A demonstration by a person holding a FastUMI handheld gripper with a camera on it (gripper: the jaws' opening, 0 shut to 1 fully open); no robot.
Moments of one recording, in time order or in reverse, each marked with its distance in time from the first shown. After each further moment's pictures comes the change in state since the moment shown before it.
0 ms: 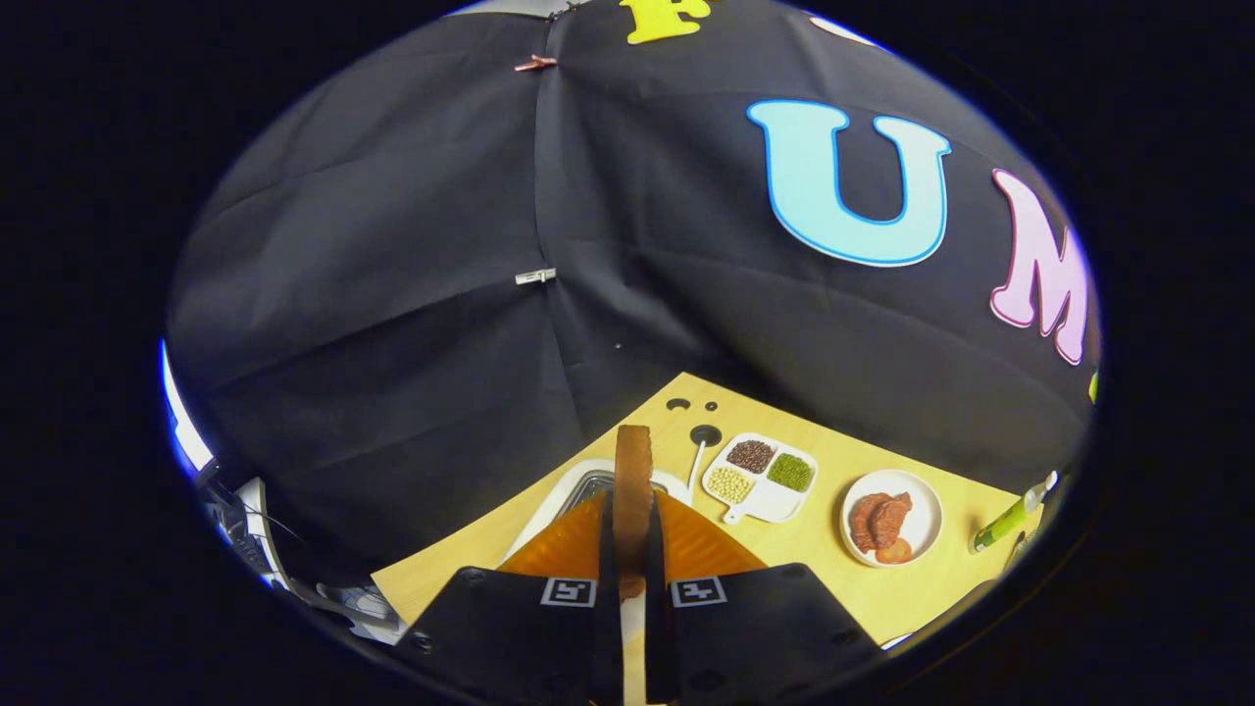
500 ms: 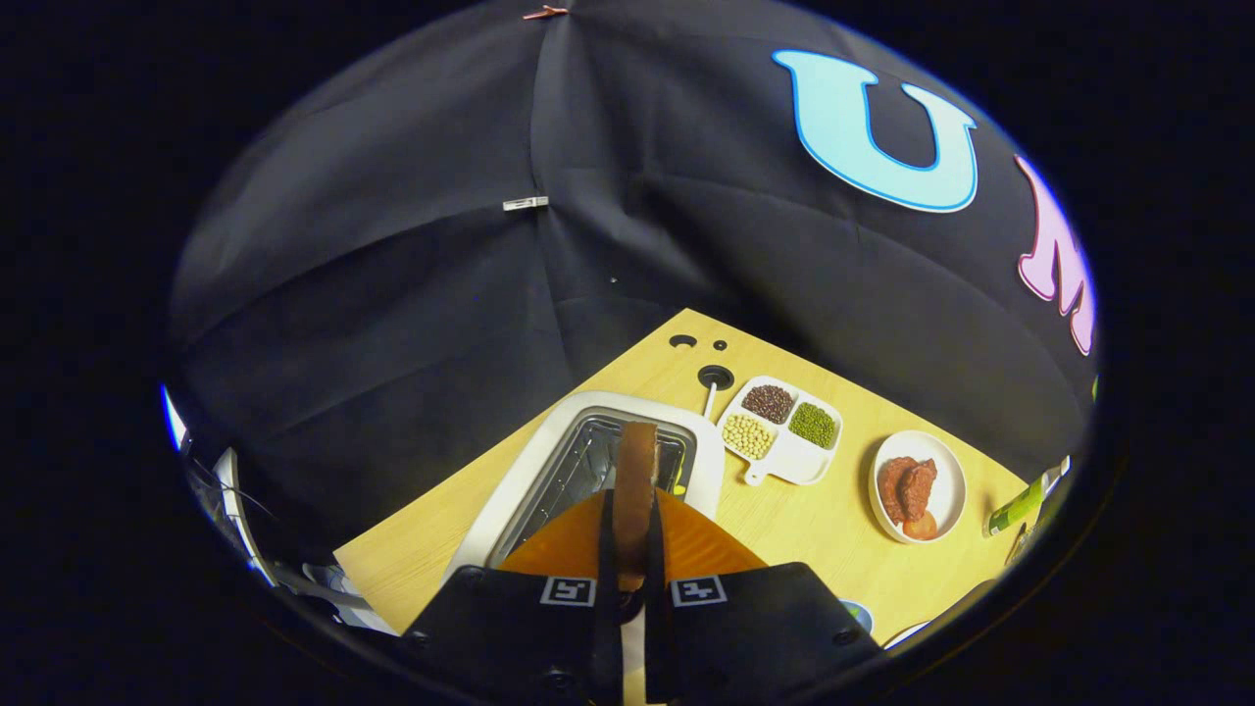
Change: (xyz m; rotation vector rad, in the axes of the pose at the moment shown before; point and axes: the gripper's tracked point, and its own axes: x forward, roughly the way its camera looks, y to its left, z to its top) arm 0.068 0.024 -0.073 -0.051 0.159 -0.022
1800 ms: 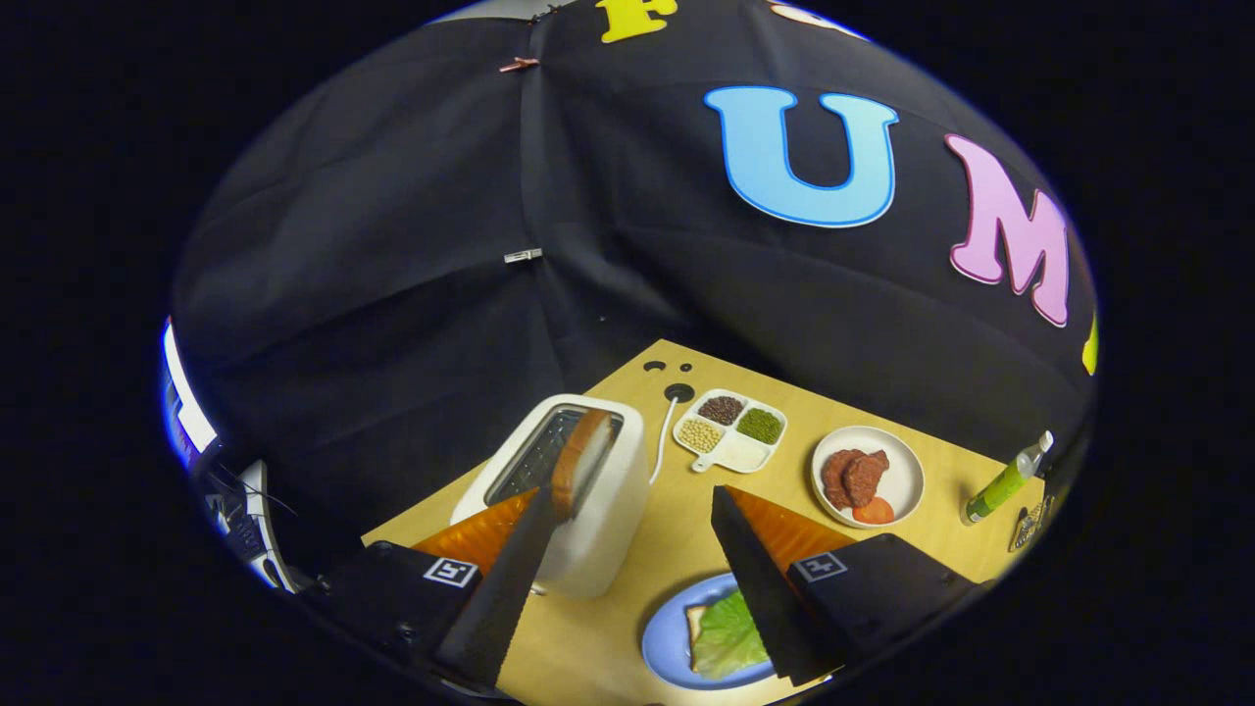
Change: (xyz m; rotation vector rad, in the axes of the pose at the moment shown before) arm -0.093 -0.040 0.000 0.056 -0.100 0.043
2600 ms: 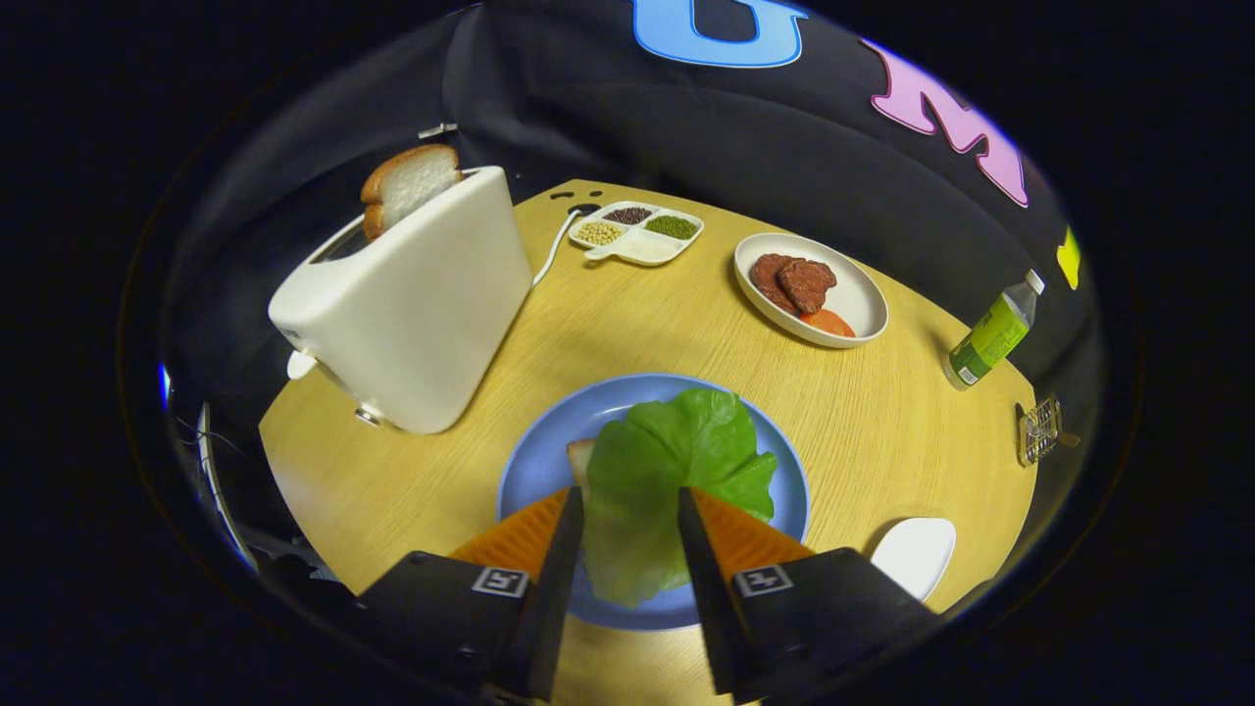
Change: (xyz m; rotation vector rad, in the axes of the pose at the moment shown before) arm -0.026 -0.105 -0.204 0.058 0.312 -0.171
